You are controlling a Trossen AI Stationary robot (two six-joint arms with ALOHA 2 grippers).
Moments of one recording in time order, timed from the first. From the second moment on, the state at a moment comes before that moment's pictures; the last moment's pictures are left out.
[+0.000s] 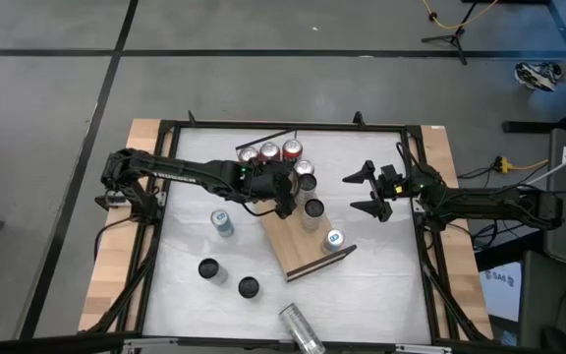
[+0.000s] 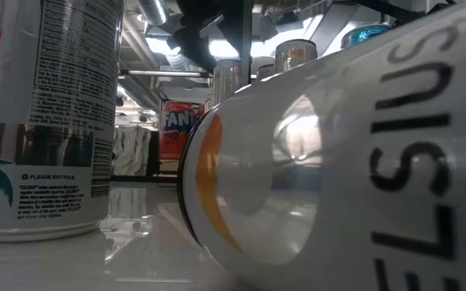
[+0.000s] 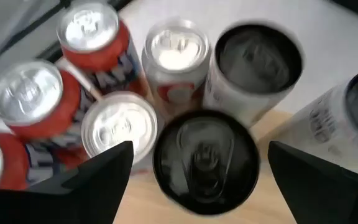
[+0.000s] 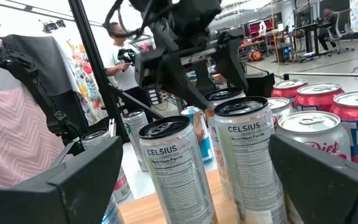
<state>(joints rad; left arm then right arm) -0.06 1.72 1.55 -0.81 -0.49 -0.65 -0.36 0.85 0.09 0.92 -0.52 0.31</state>
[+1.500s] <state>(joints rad) -0.06 1.72 1.48 -0.67 -0.42 -0.48 -0.36 0.85 0.09 0.92 -0.52 0.31</state>
